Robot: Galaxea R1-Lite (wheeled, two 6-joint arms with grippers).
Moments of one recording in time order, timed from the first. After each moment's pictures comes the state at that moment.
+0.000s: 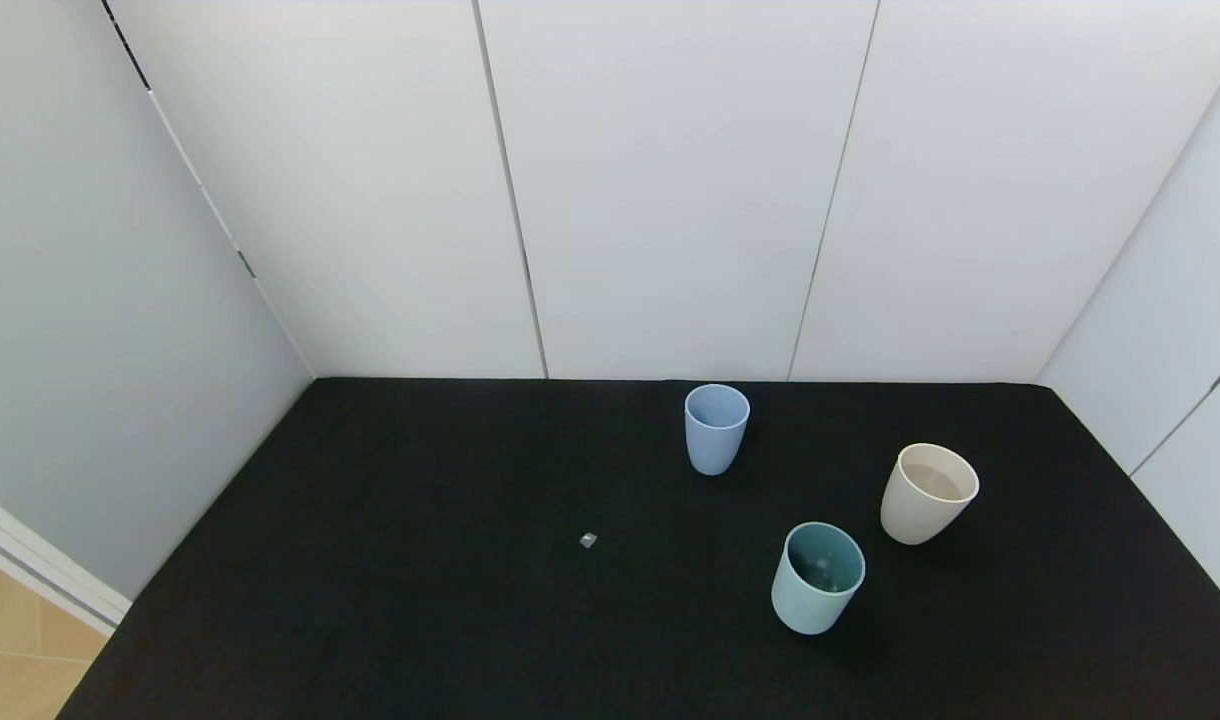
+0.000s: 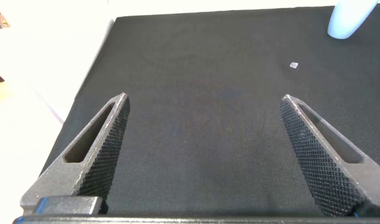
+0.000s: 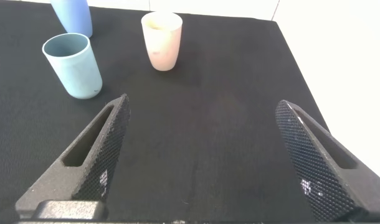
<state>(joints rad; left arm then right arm) 0.00 0.00 0.00 -0.01 0.00 0.04 -0.01 0.00 0.00 0.01 0.00 -0.02</state>
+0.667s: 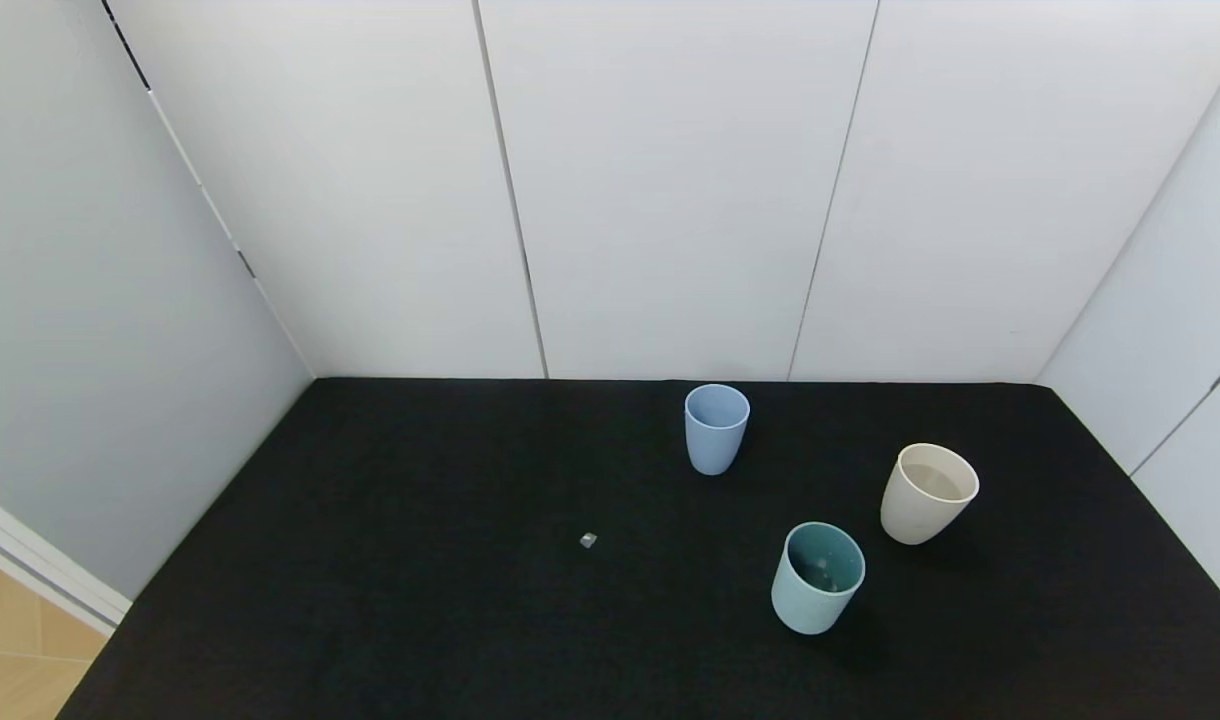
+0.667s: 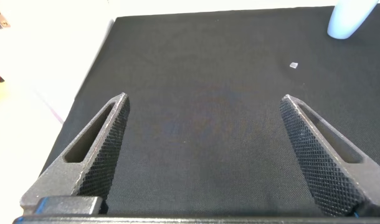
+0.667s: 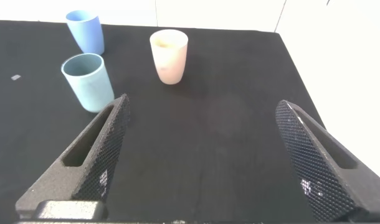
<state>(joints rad) 0.00 0.00 0.00 -0.01 0.00 0.04 0.00 0.01 -0.12 0.09 0.02 0.01</state>
